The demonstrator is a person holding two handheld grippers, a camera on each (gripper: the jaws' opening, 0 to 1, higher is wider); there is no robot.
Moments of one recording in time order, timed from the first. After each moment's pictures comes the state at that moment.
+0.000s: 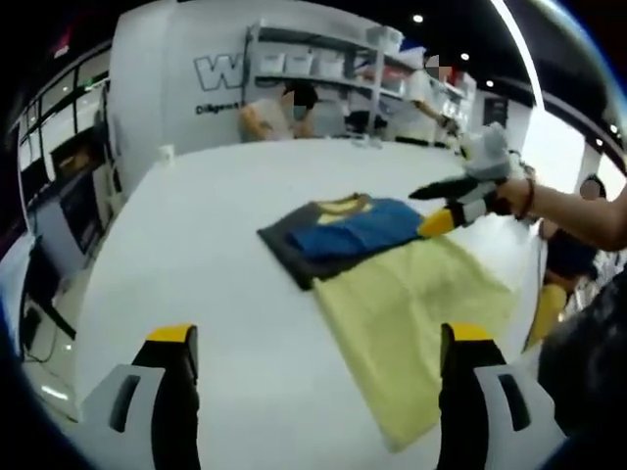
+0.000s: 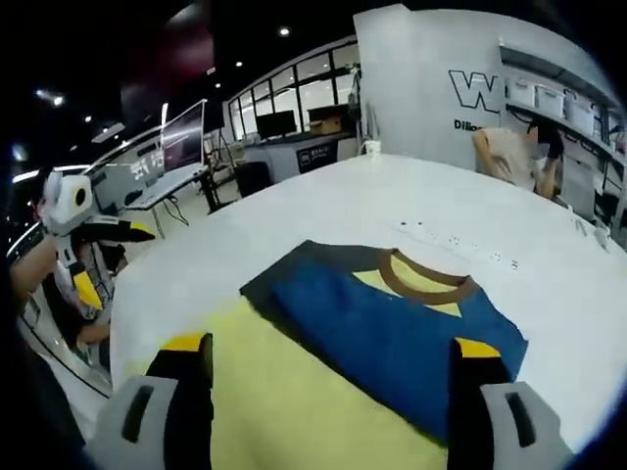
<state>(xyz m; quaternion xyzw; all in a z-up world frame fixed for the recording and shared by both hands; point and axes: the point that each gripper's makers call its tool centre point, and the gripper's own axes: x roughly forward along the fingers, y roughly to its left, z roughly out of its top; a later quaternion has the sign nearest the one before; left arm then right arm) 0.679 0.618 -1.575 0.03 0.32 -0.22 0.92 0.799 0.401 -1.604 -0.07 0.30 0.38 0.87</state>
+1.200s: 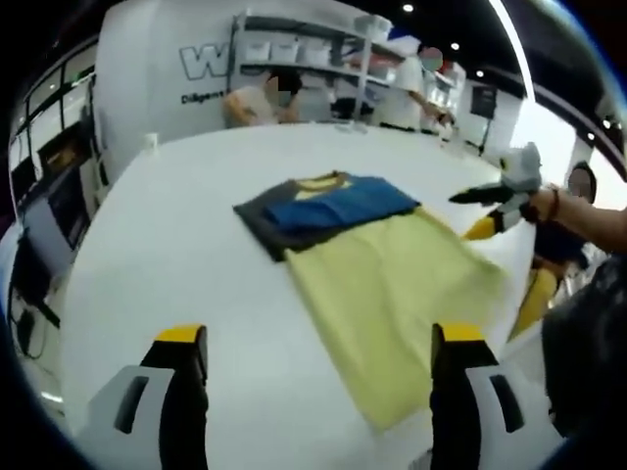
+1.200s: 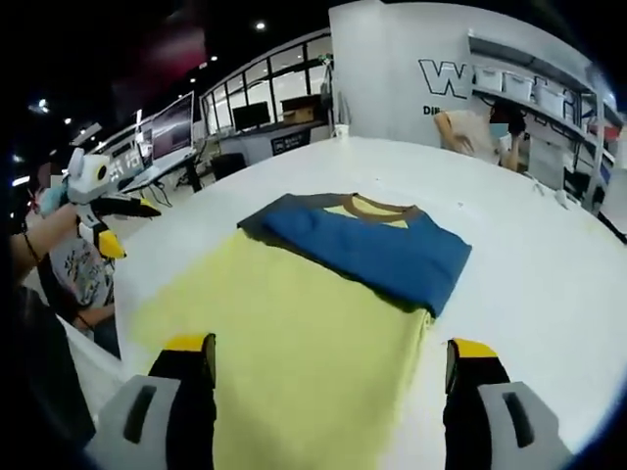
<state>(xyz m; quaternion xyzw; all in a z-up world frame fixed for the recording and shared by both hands) 0.643 0.600 -1.601 0.03 0.34 -0.25 0.91 0.702 0.306 -1.622 -0.06 0.32 0.32 0.89</state>
